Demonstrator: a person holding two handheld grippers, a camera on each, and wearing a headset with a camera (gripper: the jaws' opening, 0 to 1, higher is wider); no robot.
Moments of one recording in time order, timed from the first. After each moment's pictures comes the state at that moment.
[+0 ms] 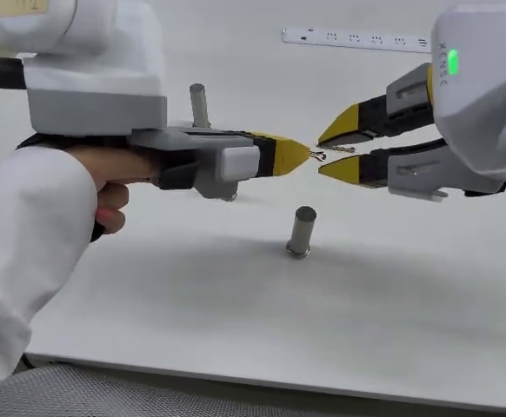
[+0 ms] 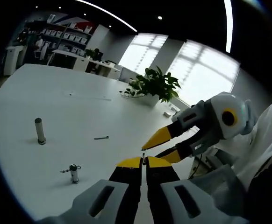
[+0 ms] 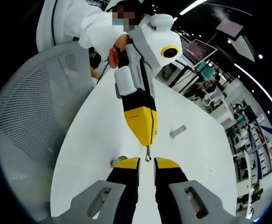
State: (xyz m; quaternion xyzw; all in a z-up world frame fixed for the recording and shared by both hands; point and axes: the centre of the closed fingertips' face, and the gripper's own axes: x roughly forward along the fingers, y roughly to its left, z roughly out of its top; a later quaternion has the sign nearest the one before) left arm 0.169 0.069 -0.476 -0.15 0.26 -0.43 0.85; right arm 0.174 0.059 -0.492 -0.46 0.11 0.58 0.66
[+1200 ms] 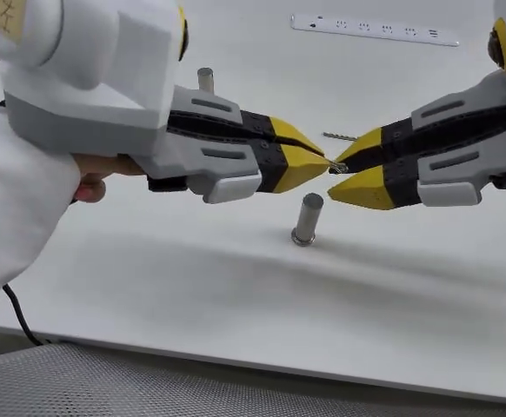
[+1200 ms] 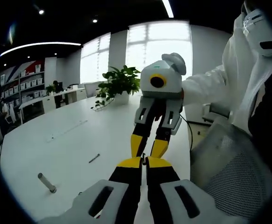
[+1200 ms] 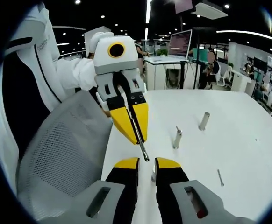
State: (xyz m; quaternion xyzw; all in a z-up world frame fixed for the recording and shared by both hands) left arm 0.140 0.058 -0.466 0.08 0.15 -0.56 0.81; right arm 0.144 0.057 -0.499 -0.21 0.23 0.67 0.67
